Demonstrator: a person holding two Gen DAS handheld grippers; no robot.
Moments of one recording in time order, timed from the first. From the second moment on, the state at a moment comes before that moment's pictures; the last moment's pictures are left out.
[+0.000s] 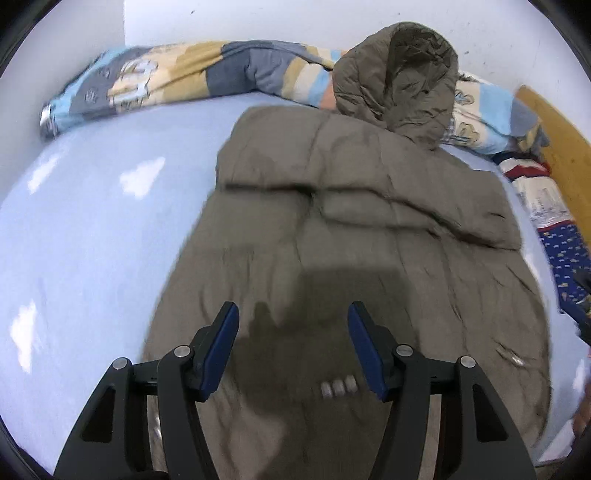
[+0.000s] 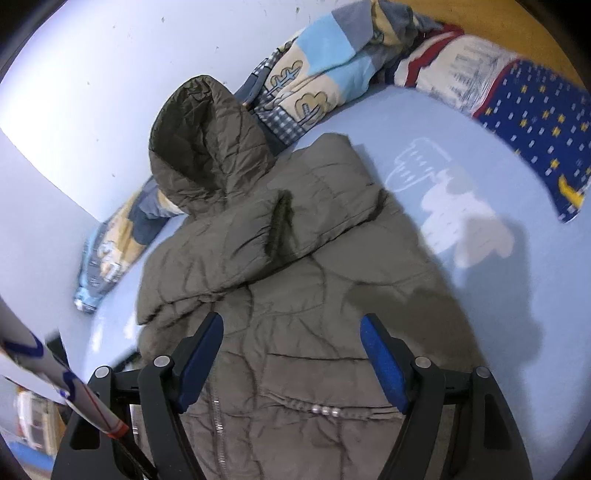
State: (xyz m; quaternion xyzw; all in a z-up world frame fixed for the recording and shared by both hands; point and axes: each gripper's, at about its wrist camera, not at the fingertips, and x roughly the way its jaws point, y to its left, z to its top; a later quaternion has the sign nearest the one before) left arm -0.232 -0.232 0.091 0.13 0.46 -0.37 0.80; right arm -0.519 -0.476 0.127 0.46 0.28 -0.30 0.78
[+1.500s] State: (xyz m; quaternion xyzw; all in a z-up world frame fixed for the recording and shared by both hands) left arm -0.238 -0.265 0.078 0.18 0.42 -0.38 0.80; right arm -0.337 -0.503 0.085 0.25 0.41 -0.33 0.81
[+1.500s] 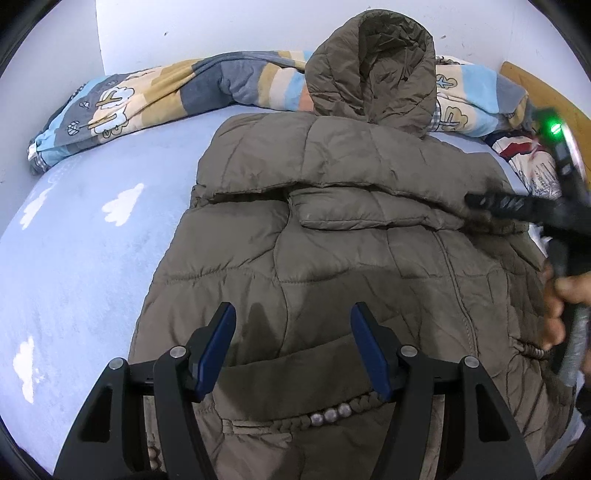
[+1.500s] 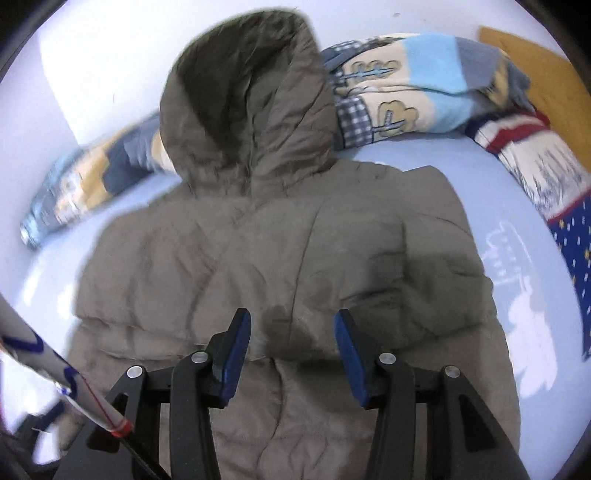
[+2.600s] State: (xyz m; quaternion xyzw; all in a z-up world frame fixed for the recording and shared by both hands) left arm -0.227 -0.251 0.094 0.17 0.42 -0.38 0.81; right arm -0.336 -0.456 0.097 0.26 0.43 -0.25 0.83
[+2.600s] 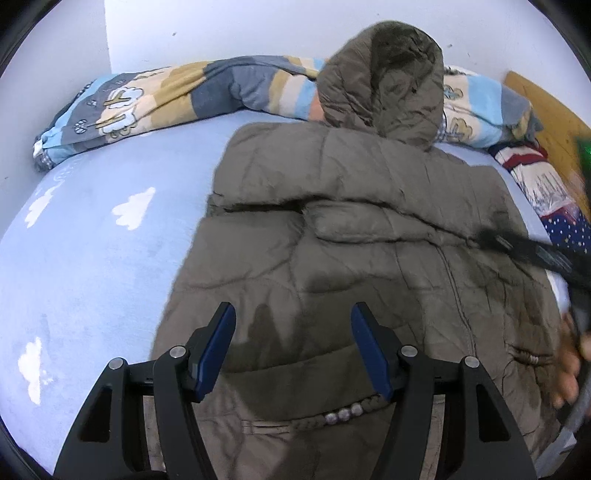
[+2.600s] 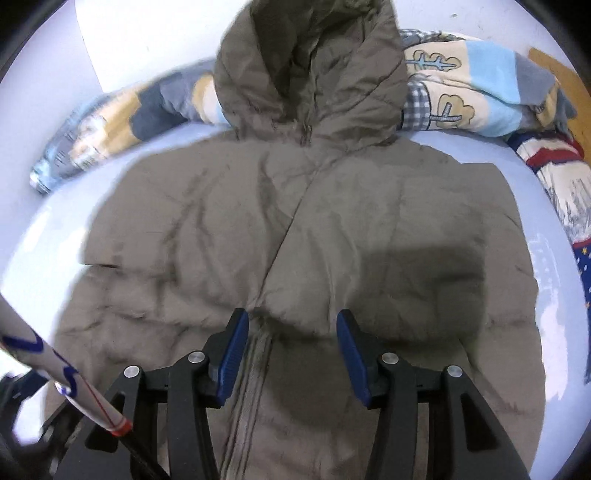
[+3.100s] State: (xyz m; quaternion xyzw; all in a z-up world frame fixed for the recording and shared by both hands) left arm -0.220 -0.112 0.097 0.11 0.48 -0.36 0.79; right arm -0.647 -0.425 0.092 0.43 0.37 -0.34 0.75
